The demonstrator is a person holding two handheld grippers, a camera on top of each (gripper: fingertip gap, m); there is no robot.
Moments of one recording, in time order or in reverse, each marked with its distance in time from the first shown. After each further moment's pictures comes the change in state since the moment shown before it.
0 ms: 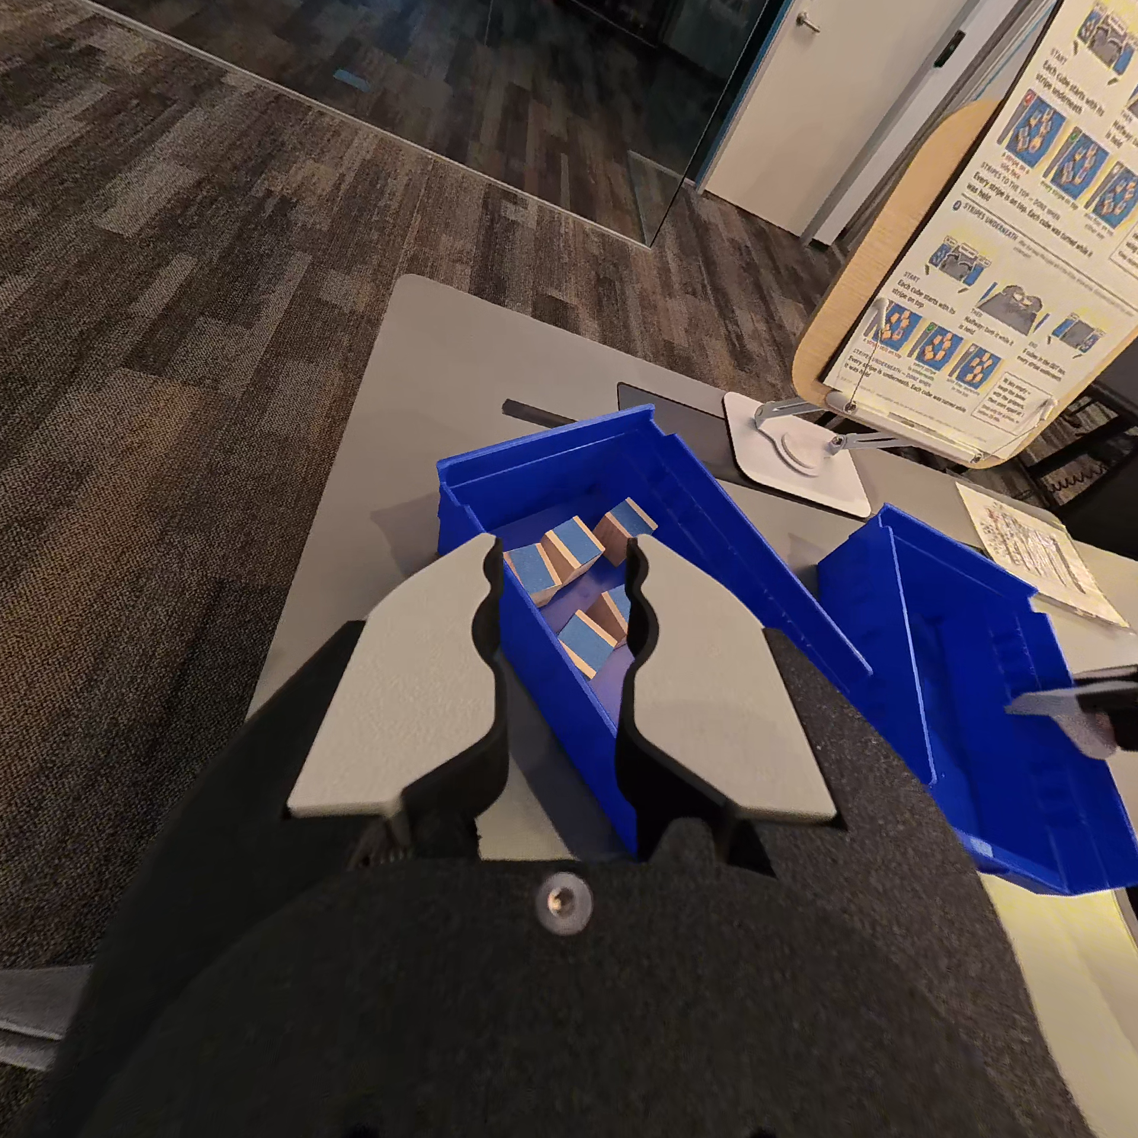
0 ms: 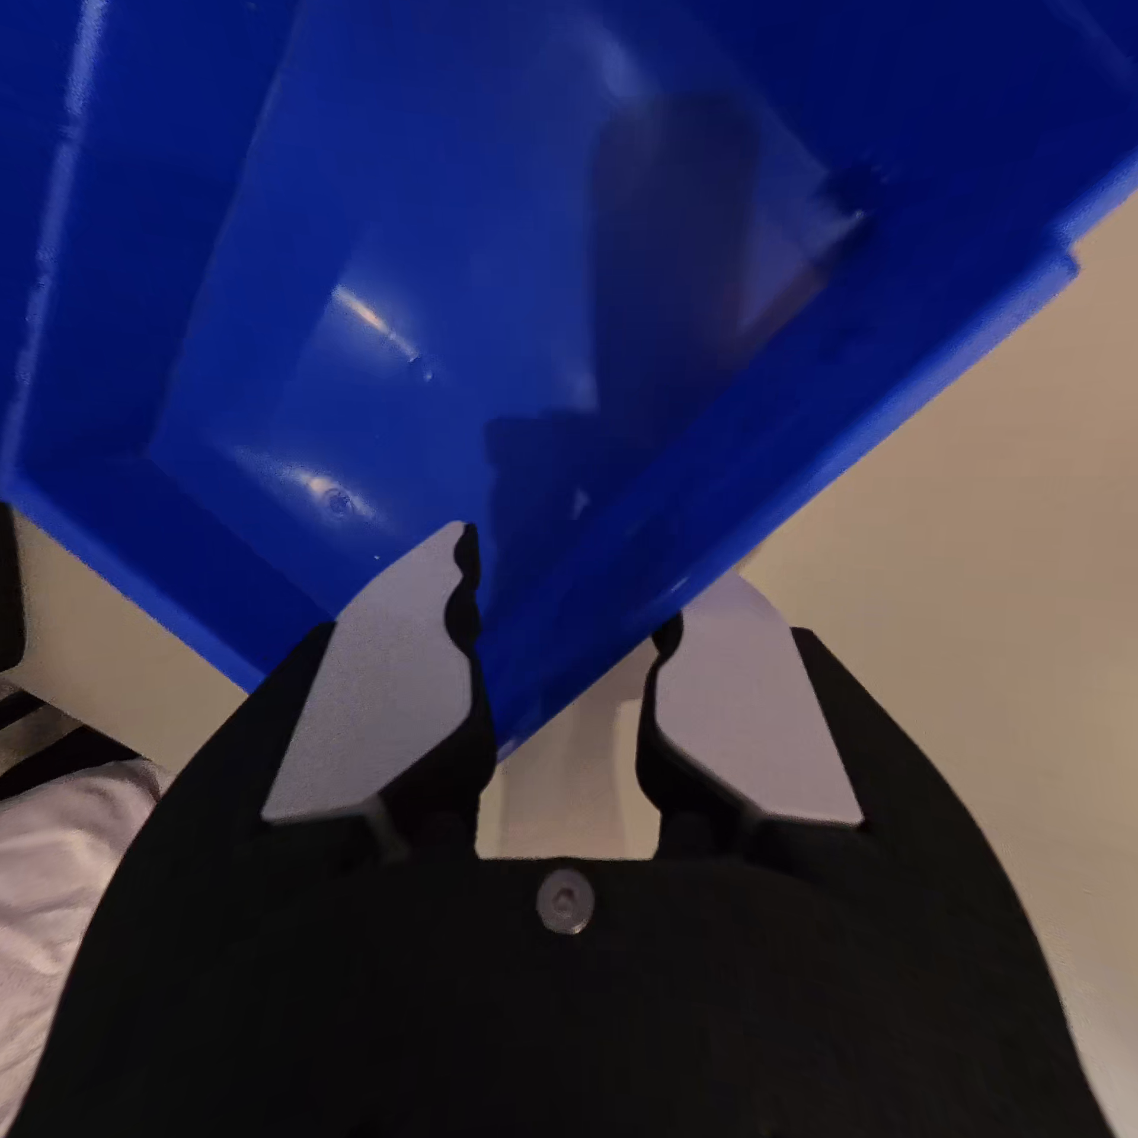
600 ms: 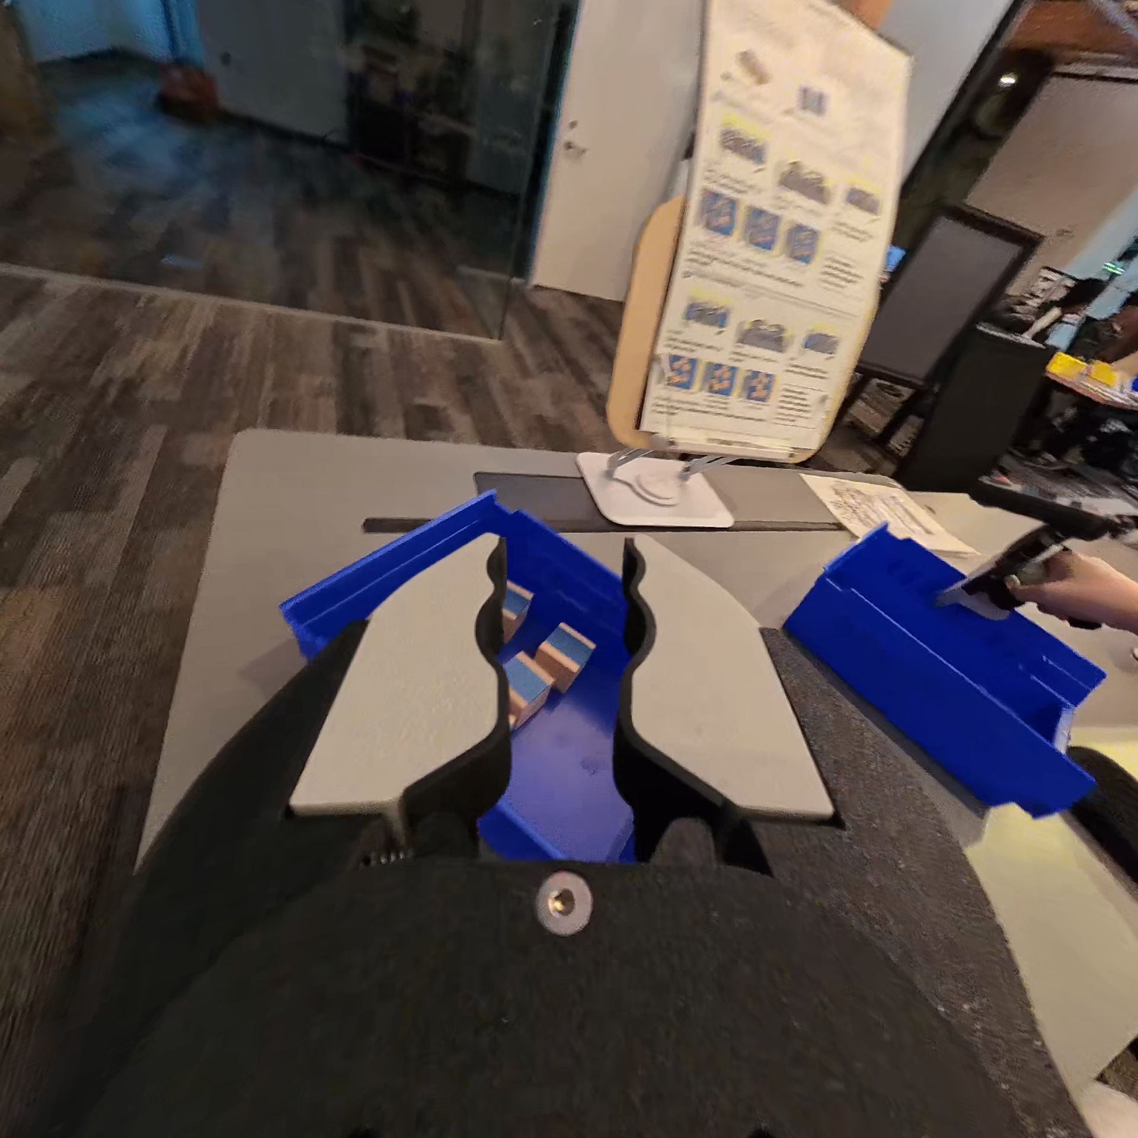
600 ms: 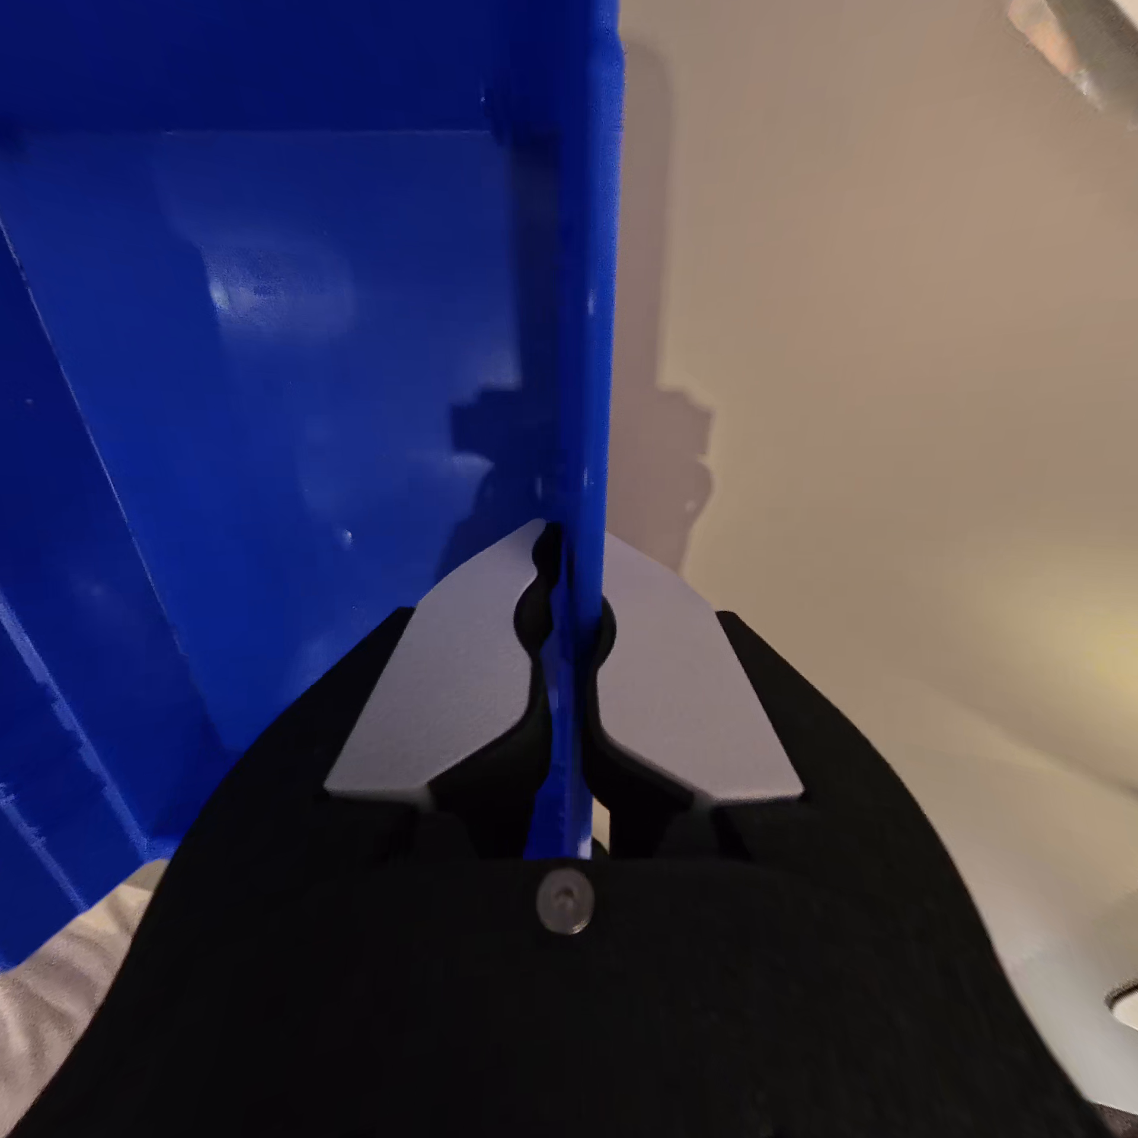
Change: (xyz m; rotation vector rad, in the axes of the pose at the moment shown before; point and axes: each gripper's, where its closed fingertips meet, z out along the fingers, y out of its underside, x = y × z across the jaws) left arm 0.083 -0.025 -0.015 0.145 0.270 0.190; right arm 0.174 0.022 -0.040 -0.046 0.181 0.037
